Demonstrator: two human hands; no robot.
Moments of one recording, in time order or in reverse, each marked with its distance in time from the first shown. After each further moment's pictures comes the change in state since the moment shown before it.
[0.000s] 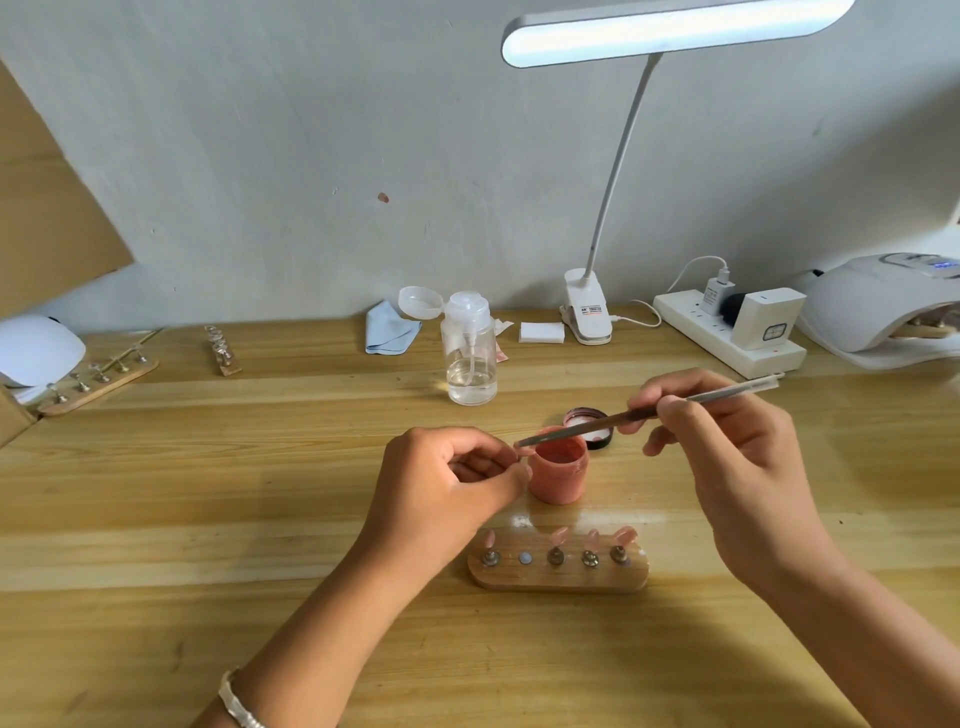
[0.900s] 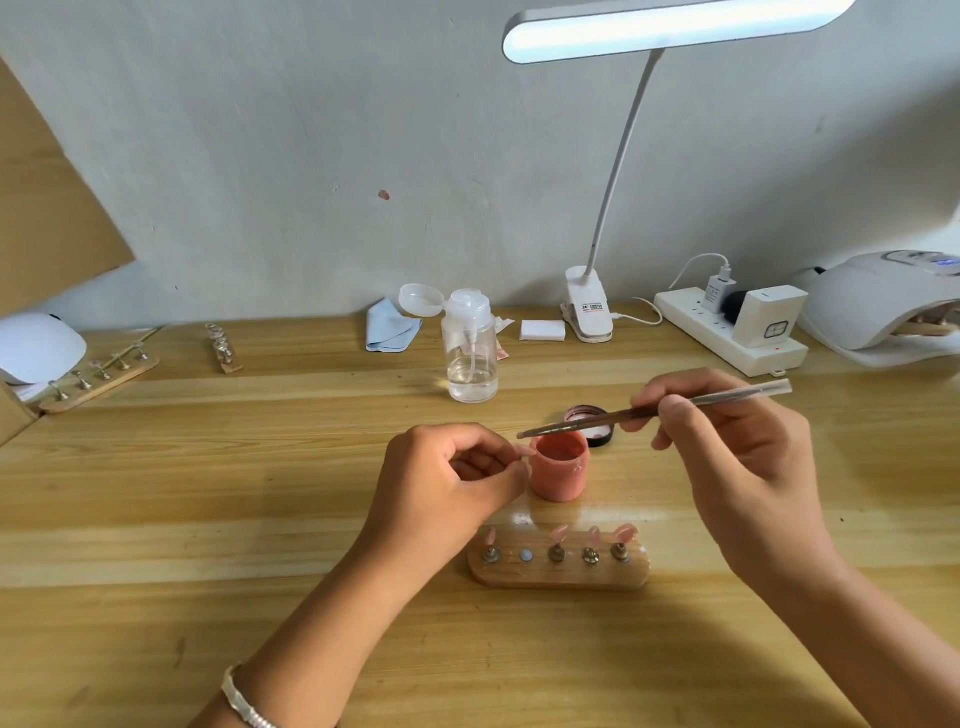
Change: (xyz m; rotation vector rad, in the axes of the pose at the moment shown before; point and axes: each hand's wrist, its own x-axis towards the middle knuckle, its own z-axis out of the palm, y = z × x) left_hand -0.001 -0.001 0.000 0.003 -0.015 0.022; right_hand -0.005 0.003 -0.001 -0.119 0.015 -0.158
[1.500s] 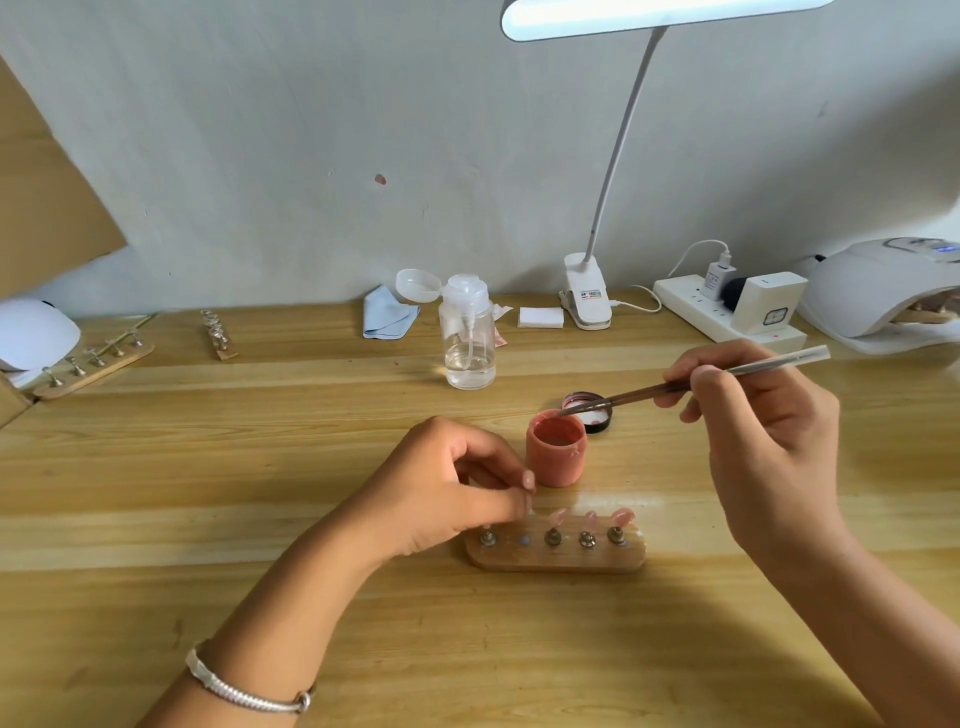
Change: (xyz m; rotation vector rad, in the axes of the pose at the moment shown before) left_hand 0.005 0.008 -0.014 0.001 -0.418 -0.128; right_hand 0.007 0.004 -0.005 -0.045 0.160 0.000
